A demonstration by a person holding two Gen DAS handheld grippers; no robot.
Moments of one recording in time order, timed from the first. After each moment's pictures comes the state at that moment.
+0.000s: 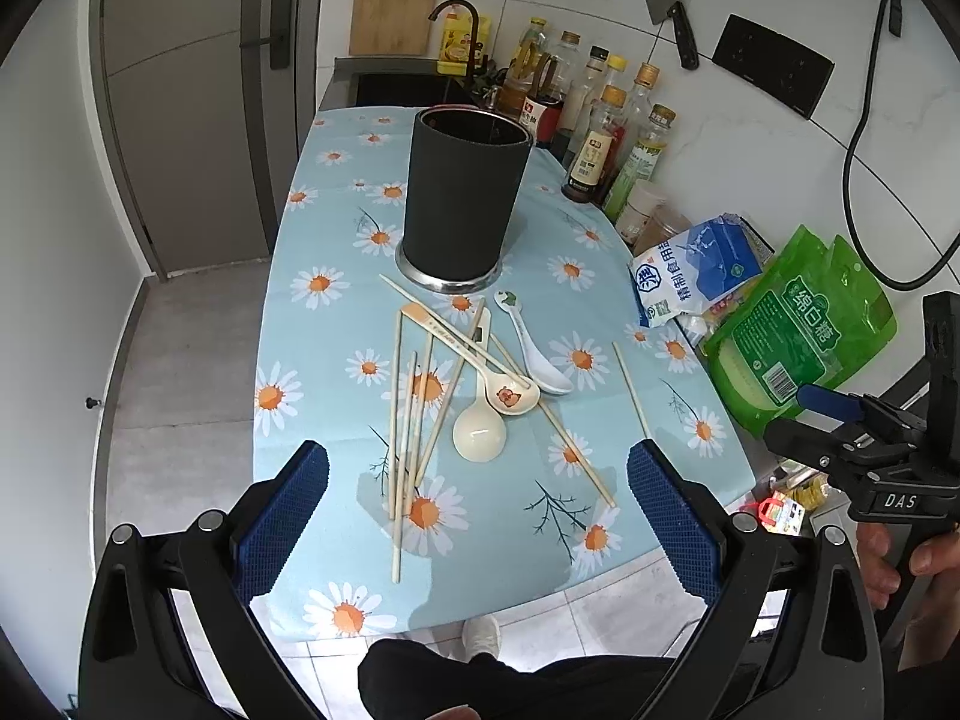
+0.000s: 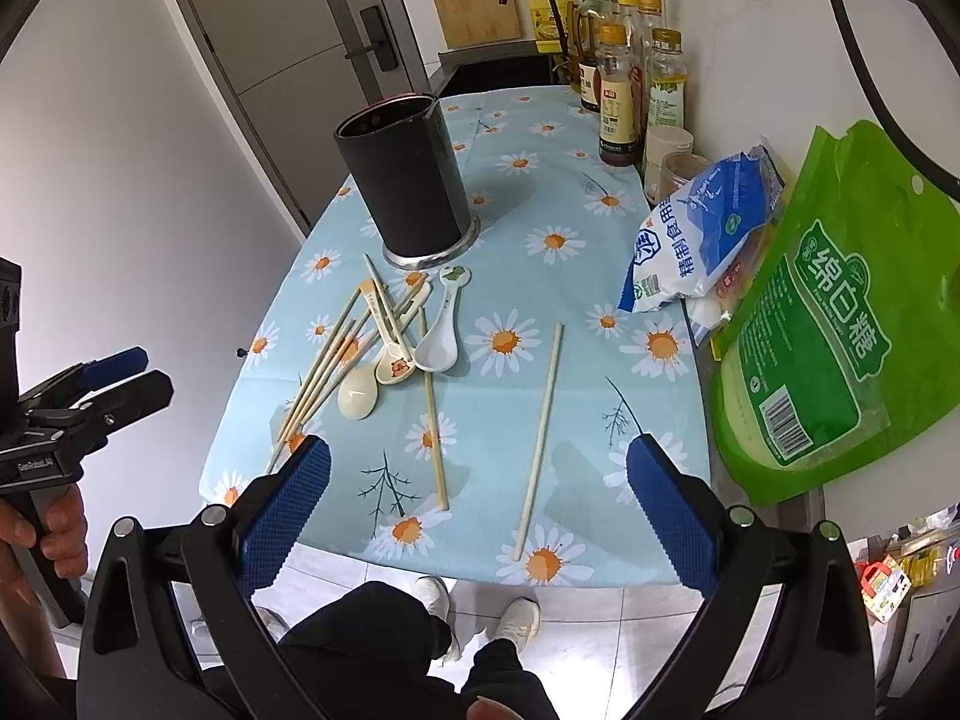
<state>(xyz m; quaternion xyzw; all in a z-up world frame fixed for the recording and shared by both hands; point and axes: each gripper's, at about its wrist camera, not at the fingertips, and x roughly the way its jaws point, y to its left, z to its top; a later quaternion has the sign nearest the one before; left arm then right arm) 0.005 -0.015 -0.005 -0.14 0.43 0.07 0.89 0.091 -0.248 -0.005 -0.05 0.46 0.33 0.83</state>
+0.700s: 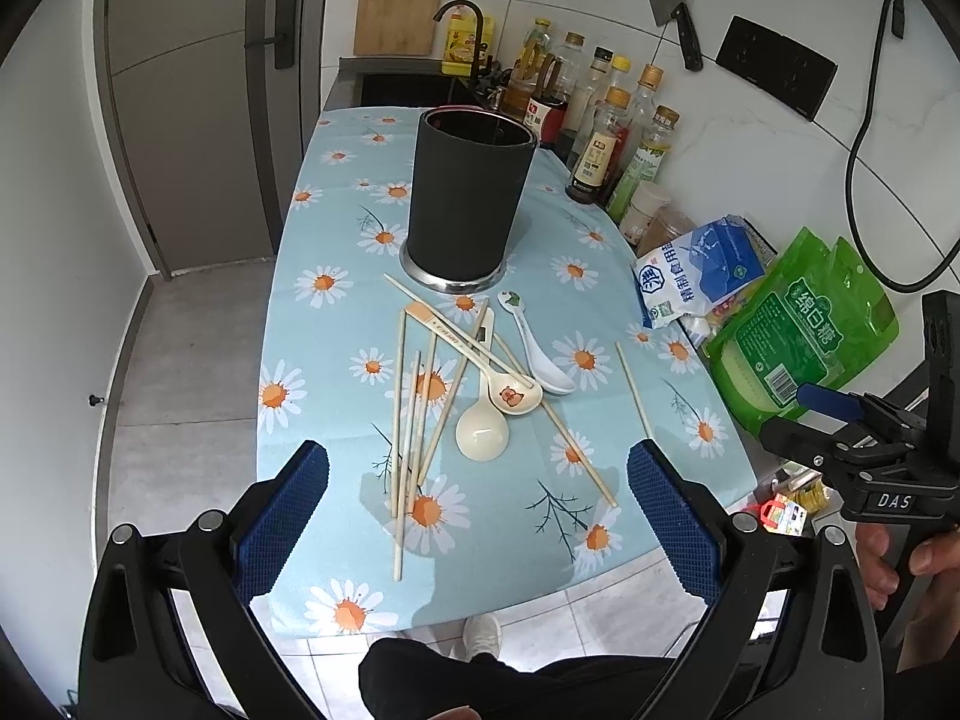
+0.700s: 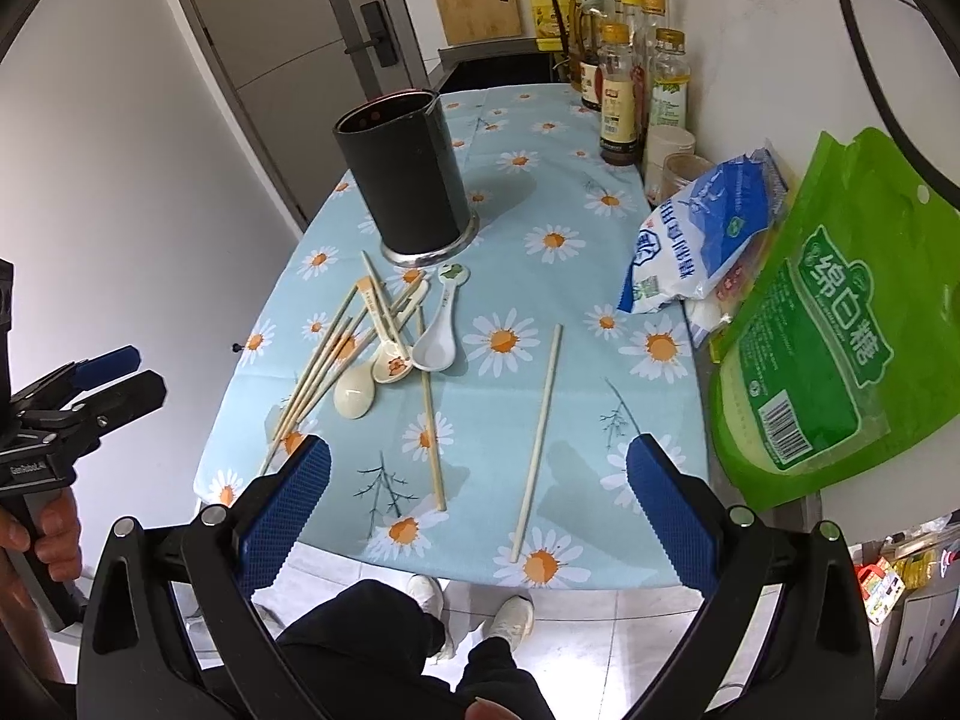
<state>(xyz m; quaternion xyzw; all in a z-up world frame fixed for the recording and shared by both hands) 0.005 -0.017 -0.004 -0.14 0.43 0.08 0.89 0.092 -0.246 -0.007 -0.06 0.46 0.32 0.83</state>
